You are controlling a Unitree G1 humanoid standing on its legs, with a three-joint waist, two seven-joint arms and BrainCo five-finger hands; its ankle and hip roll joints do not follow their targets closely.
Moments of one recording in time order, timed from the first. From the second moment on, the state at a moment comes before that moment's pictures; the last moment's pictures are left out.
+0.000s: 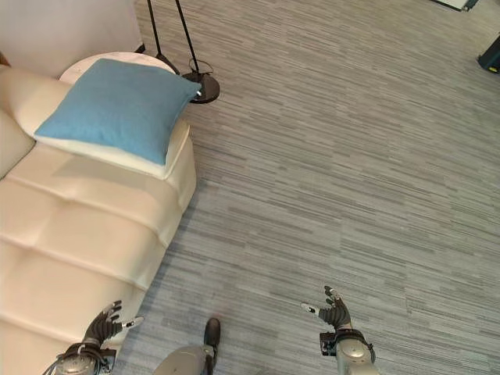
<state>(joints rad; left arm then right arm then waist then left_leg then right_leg) 0.13 0.40 -0.04 0.61 -0.14 -0.01 0.08 0.09 -0.29 0.11 0.53 0.17 -0.02 -0.12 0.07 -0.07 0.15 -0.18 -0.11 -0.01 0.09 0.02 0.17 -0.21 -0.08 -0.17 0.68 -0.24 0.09</state>
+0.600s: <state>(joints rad) 0.15 0.30 -0.03 0.68 -0.14 -0.02 0.08 0.11 -0.31 0.11 0.60 0.17 0.00 -0.11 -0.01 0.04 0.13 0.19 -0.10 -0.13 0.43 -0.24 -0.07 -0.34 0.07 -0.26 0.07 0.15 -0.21</state>
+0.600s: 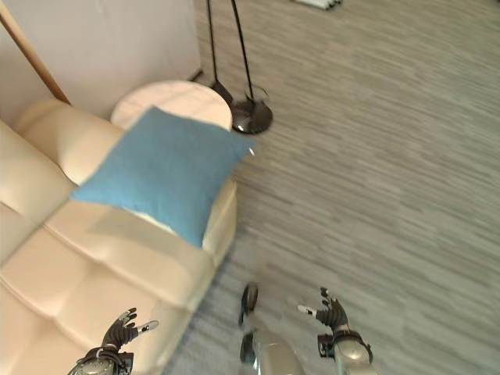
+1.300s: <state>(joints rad) 0.16 0.34 -0.02 0.68 -0.18 -0.03 0.10 0.03 -0.31 0.07 0.57 0.17 -0.01 -0.12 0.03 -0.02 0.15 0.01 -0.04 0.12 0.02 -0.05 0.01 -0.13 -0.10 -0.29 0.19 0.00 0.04</state>
